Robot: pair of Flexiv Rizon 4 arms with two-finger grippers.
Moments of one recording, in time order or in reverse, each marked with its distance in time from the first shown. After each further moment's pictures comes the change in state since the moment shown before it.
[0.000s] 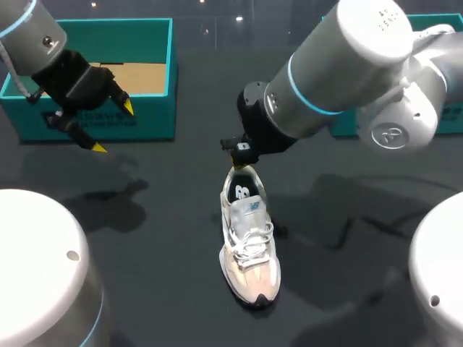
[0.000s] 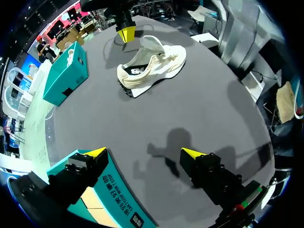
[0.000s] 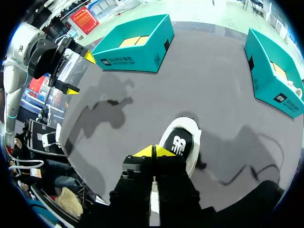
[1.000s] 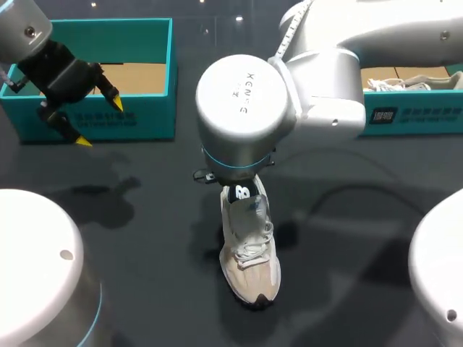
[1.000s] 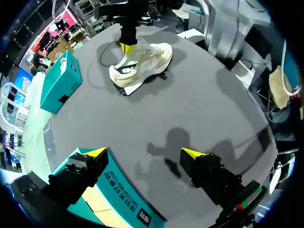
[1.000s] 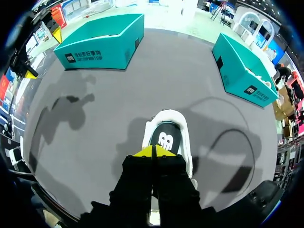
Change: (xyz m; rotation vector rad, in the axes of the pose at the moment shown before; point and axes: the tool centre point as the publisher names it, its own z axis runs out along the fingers) left arm 0.000 0.017 -0.012 0.015 0.031 0.084; right arm -0.010 -0.015 0.043 -0.057 -0.395 0.061
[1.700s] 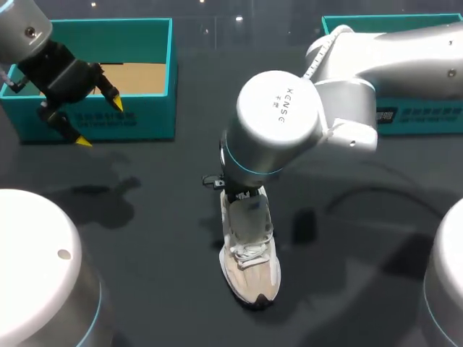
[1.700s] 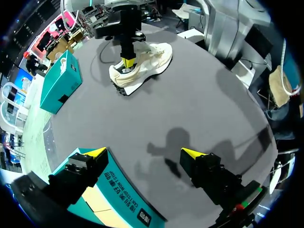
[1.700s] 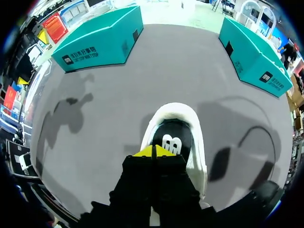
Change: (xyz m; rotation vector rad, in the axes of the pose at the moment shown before) left arm 0.000 0.000 0.001 0.000 -0.001 0.000; right arm -0.001 -0.009 0.048 0.022 0.125 0.059
